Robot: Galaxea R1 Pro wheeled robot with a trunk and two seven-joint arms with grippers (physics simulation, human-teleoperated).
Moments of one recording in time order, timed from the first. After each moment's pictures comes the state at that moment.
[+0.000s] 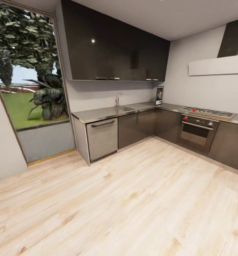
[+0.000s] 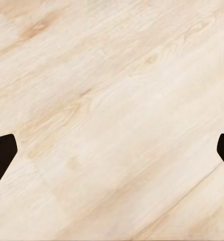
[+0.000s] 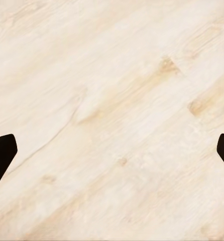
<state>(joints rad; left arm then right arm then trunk) 0.05 0.00 0.02 -0.78 0.00 -0.01 0.00 -0.15 -0.07 0.00 -0.50 0.01 -0.01 0.00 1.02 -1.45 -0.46</state>
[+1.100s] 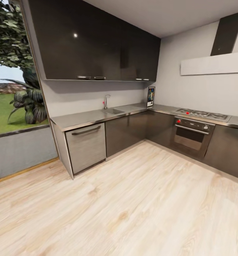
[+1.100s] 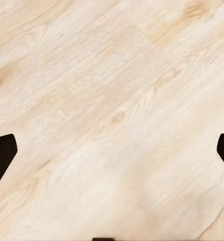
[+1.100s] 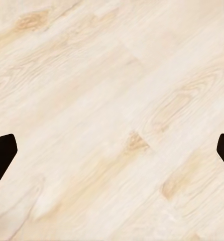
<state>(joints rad) 0.05 0.00 0.02 -0.74 0.00 -0.01 0.00 -0.15 -0.07 0.00 -0.44 0.01 -0.14 0.00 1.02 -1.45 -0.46</state>
